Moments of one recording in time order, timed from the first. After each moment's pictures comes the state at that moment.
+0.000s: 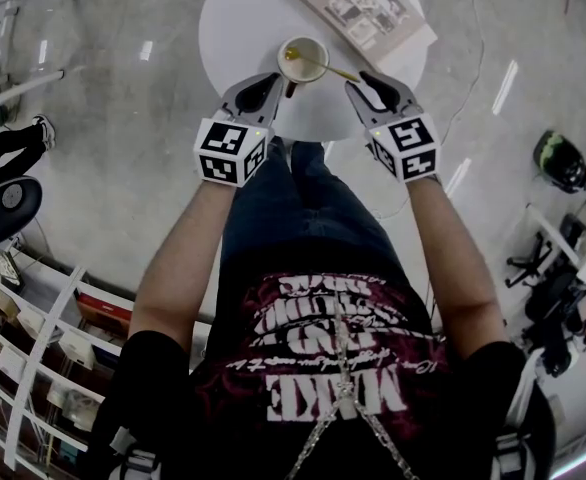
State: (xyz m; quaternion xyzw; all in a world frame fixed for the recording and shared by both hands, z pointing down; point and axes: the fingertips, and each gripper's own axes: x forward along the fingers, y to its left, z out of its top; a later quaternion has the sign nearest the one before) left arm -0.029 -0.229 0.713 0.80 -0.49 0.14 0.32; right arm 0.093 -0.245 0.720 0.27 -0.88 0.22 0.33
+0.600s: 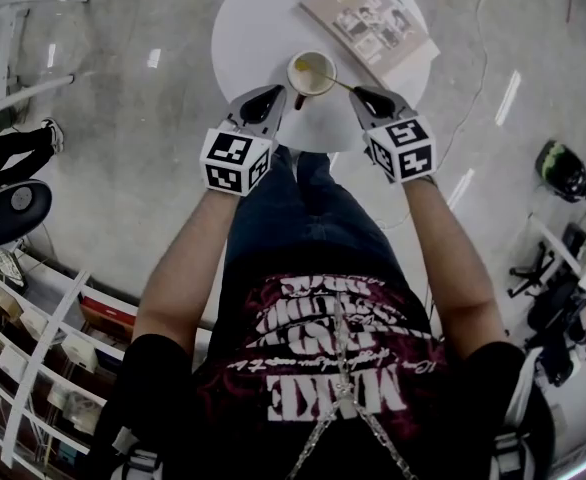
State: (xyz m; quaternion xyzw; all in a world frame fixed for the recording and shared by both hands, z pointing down) left arm -0.040 -0.228 0.703 0.80 -0.49 0.15 0.32; right arm 0.085 -0.245 0.733 0.27 -0.86 0.27 0.35
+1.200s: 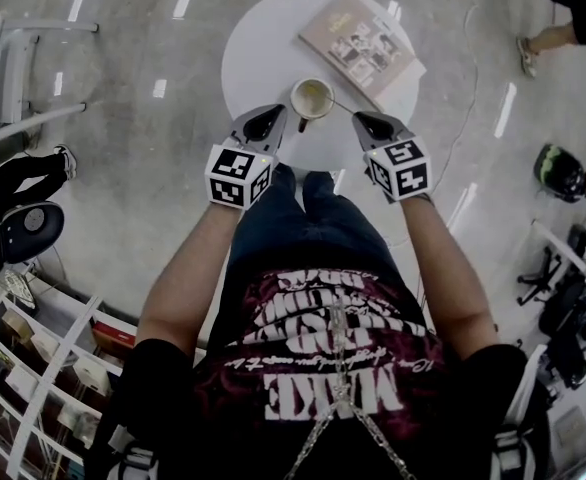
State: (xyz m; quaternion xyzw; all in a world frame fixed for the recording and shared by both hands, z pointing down) left arm -0.046 -0.240 0.661 0.82 -0.47 0.15 0.30; right arm 0.091 -0.242 0.698 0.29 -0.85 0.28 0.35
